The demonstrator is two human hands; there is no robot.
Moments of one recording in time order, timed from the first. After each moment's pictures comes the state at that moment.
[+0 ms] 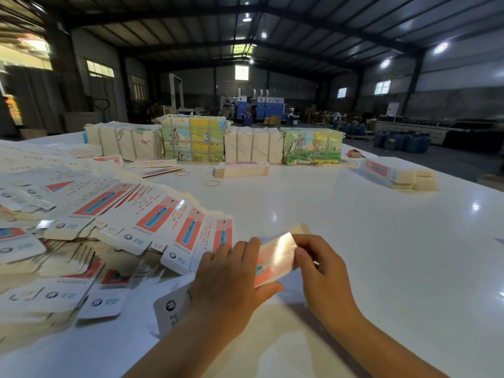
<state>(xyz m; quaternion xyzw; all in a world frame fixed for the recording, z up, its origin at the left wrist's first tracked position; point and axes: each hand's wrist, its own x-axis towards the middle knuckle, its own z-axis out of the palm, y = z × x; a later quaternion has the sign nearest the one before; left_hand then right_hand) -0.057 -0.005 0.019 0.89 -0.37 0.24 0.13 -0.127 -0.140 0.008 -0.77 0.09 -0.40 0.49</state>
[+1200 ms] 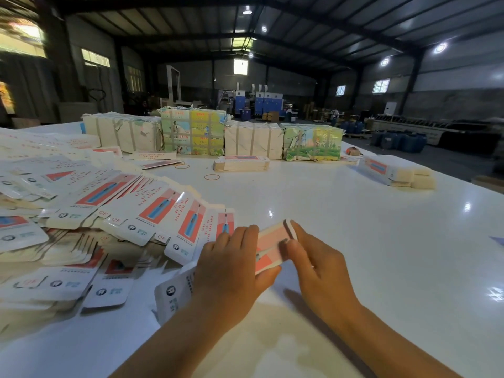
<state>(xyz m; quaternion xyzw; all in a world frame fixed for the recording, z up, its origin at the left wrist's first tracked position) -0.055 0.000 0.017 0.86 -0.38 0.26 0.21 -0.130 -0.135 0.008 -0.84 0.05 -0.37 0.38</state>
